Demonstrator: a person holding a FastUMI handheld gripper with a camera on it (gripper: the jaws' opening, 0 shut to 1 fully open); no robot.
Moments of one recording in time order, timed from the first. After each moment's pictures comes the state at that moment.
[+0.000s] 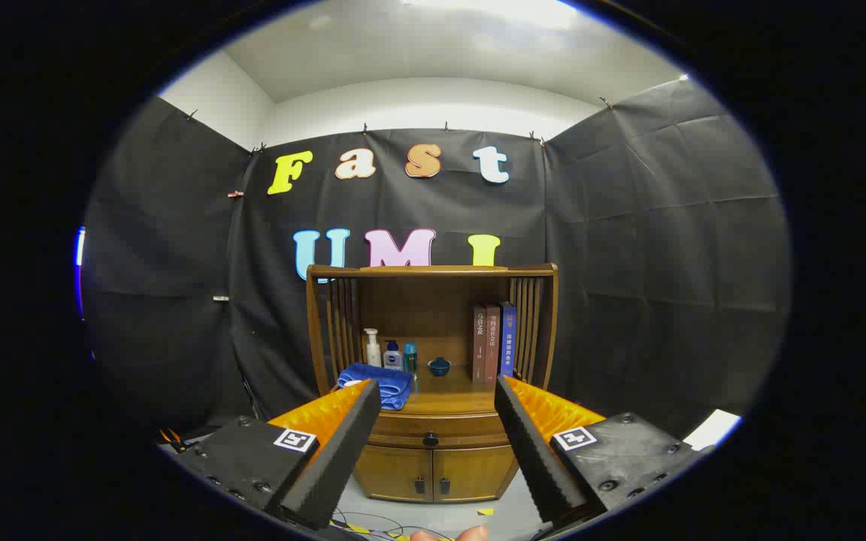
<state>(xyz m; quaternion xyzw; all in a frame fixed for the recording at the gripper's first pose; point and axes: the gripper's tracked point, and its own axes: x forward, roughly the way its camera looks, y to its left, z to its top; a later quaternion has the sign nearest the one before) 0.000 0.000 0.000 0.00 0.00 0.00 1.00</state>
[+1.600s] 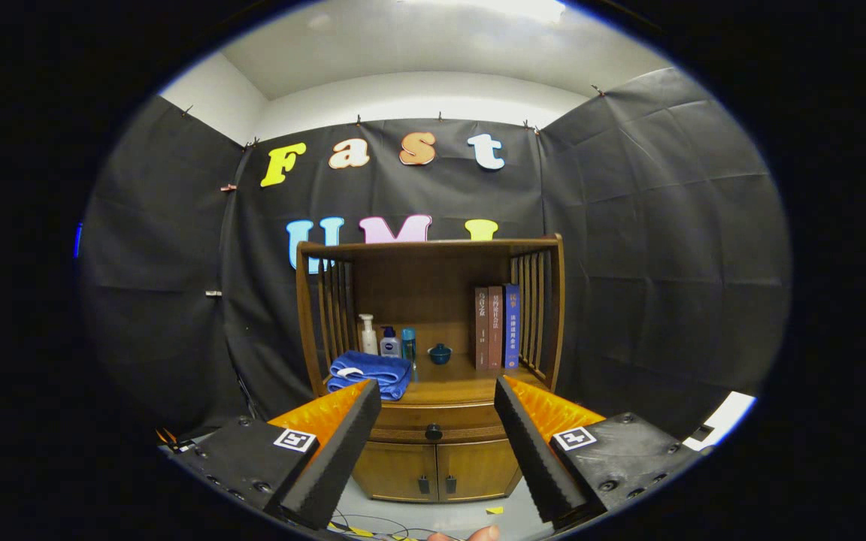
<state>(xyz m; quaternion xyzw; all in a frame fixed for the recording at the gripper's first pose) 0.041 0.005 -0.080 0.01 0.01 -0.01 1.00</state>
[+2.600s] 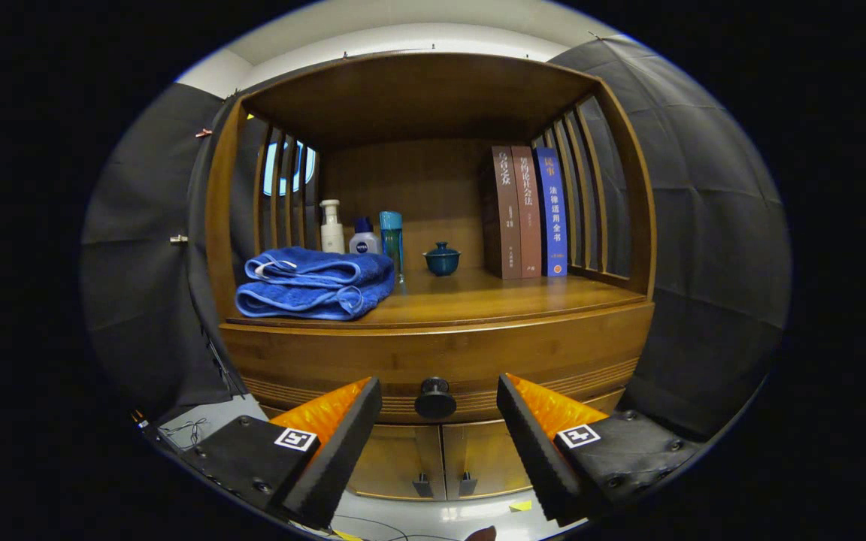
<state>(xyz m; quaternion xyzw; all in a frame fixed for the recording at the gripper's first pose) 0.261 0.017 -0.332 0.02 0.10 -0.01 0.99</state>
